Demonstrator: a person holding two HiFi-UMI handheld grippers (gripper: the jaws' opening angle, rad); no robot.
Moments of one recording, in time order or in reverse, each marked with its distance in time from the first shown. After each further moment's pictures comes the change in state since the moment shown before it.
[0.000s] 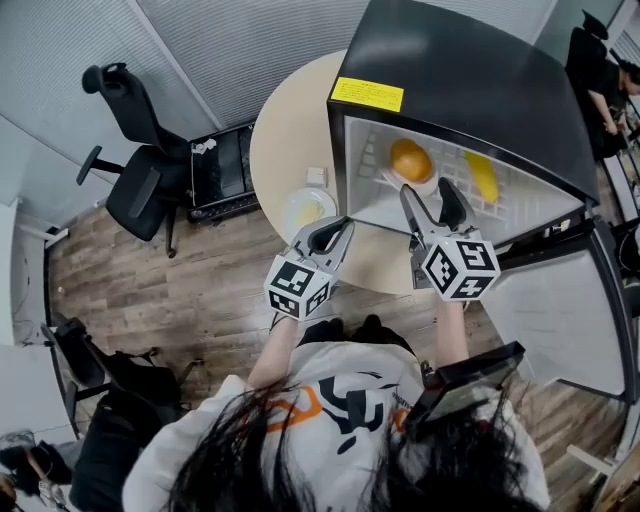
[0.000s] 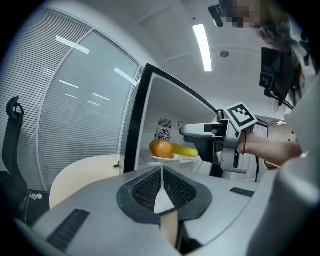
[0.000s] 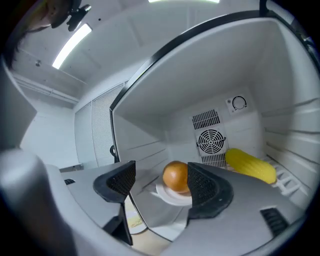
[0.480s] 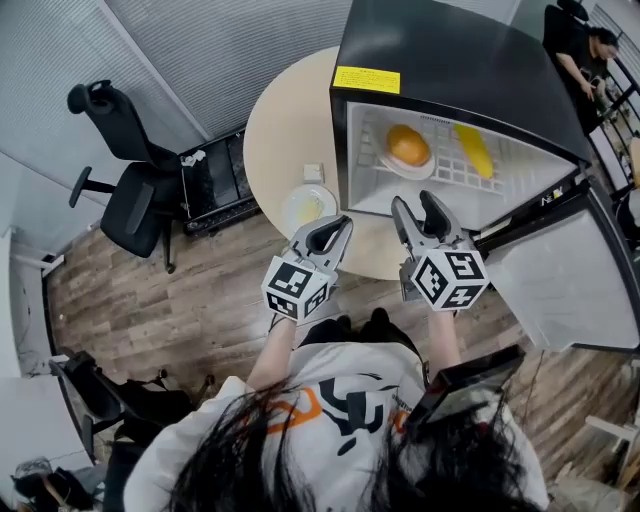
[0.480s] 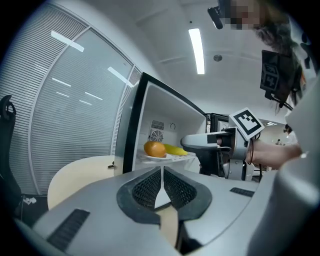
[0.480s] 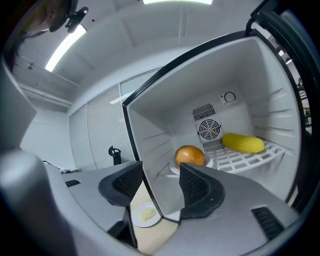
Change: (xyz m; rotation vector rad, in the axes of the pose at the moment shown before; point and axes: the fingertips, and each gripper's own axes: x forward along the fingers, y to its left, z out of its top) left arm -0.029 -0.006 0.001 0.026 -0.006 -0.094; right arm -0.032 0.042 -0.036 0.075 0.004 -0.053
